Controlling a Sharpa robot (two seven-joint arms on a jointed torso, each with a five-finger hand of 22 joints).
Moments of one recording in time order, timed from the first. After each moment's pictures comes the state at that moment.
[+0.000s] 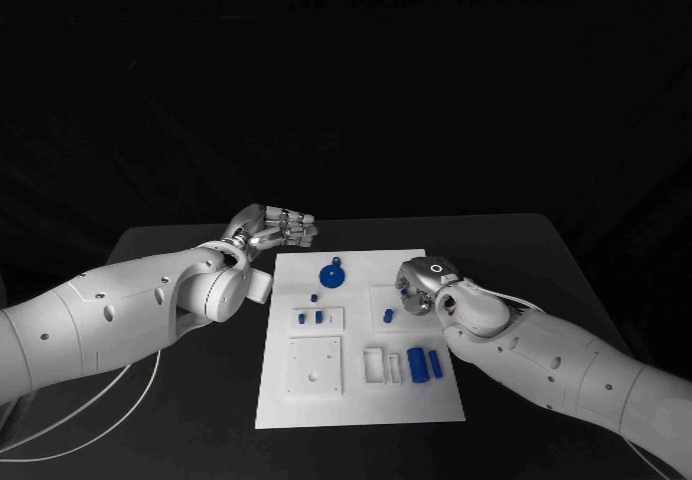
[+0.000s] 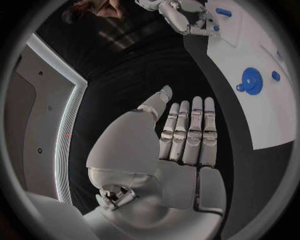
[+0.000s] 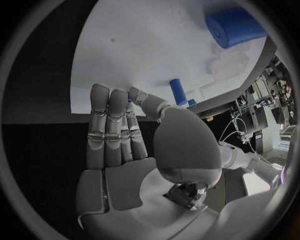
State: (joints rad) left arm 1.25 -0.73 -0.12 1.30 -0.21 -0.37 0.32; left_hand 1.35 -0.05 0.26 -0.15 0.13 1.07 0.14 0.06 0.06 1.11 0.13 0.06 0.06 1.15 0.12 0.07 0.07 0.05 0.99 0.10 0.09 0.32; right arm 0.90 -0.51 0.20 1.10 -2.02 -0.33 -0.25; right_hand 1.25 -0.20 0.71 -0.22 0.06 1.16 0.11 0.06 0.07 1.22 0.07 0.06 0.06 1.45 -0.04 0.72 0.67 0.15 1.38 -0.06 0.55 0.94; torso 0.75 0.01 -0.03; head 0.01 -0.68
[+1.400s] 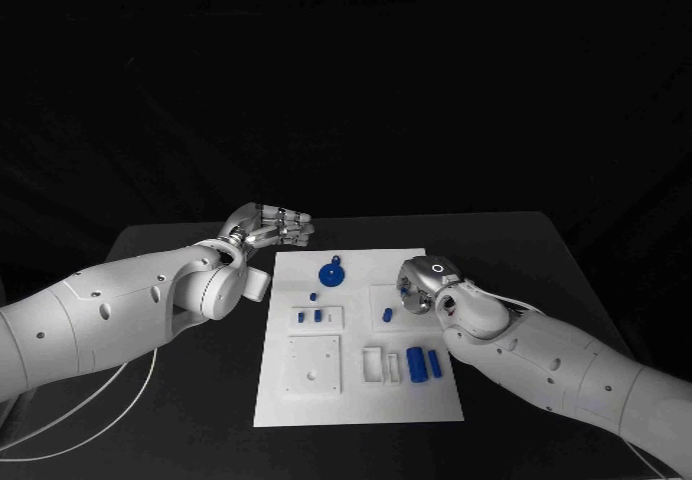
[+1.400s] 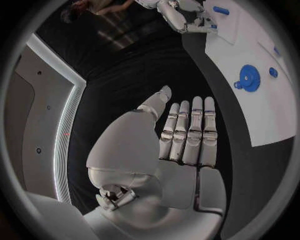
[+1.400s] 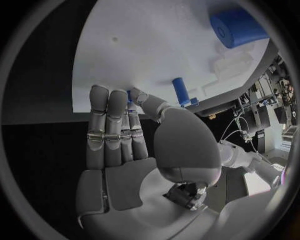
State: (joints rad) left arm 1.25 -0.73 -0.12 1.29 -0.21 -0.36 0.31; left_hand 1.35 -0.05 0.25 -0.14 0.13 1.07 0.14 0.06 0.06 1.11 0.13 0.06 0.06 1.15 0.12 0.07 0.07 0.05 0.99 0.10 0.10 0.31; right arm 0.89 -0.52 0.20 1.11 -2.01 -0.37 -0.28; right_hand 1.25 -0.15 0.72 -0.21 0.05 1.27 0.08 0.06 0.08 1.35 0.02 0.06 0.06 1.45 -0.06 0.73 0.68 0.13 1.40 -0.09 0.47 1.07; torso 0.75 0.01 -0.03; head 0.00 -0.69
